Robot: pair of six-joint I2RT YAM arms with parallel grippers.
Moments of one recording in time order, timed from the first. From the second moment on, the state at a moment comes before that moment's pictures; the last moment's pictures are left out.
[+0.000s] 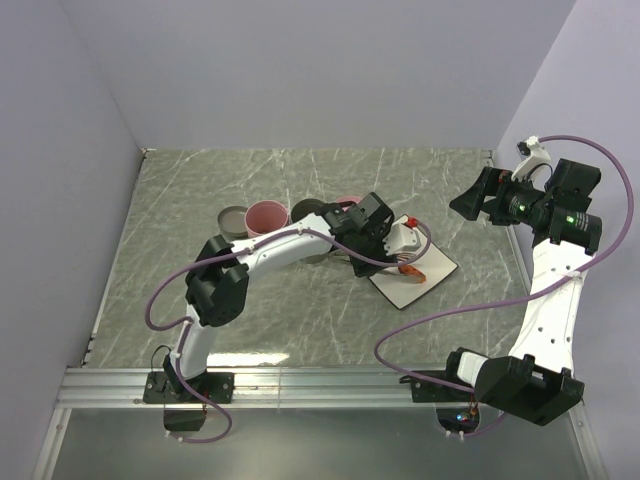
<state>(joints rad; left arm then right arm) -0.97 2.06 1.82 -0.74 0.20 0.41 -0.40 1.16 1.40 -0.93 -0.75 -0.04</state>
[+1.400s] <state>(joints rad) -0.97 2.17 1.95 -0.86 0.22 0.34 -0.40 1.16 1.40 -0.93 -0.75 -0.04</state>
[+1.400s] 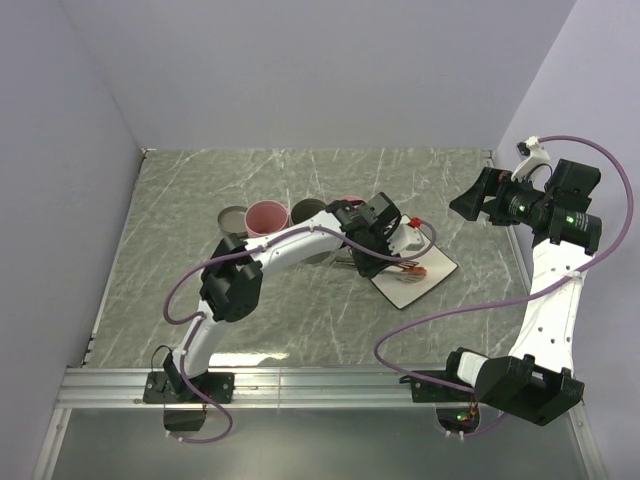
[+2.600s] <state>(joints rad) -0.93 1.99 1.97 -0.93 0.21 0.24 -0.40 1.16 1.40 -0.93 -0.76 -0.04</state>
